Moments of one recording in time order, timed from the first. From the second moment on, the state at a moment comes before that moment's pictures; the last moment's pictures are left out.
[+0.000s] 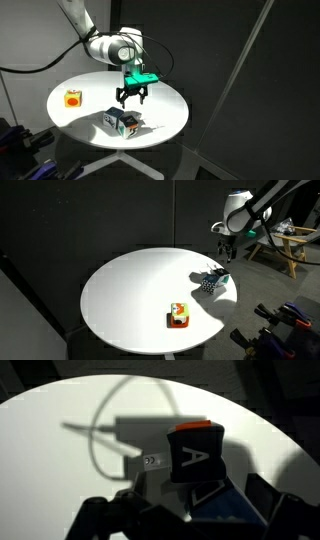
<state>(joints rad) -0.13 0.30 -0.09 -2.22 -0.21 2.57 -1.15</state>
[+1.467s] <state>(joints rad) -0.01 0.02 -0.02 -2.42 -0.20 2.40 -0.55</state>
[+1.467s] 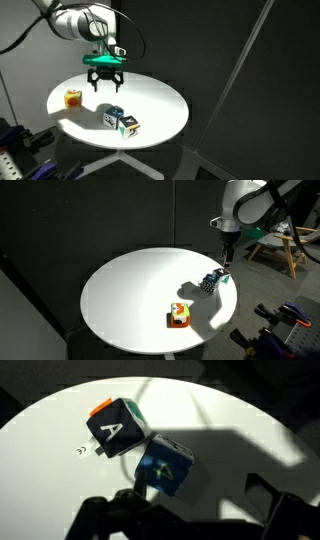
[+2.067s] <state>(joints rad) 0.05 -0.16 0.02 -2.50 -0.10 2.28 -0.45</state>
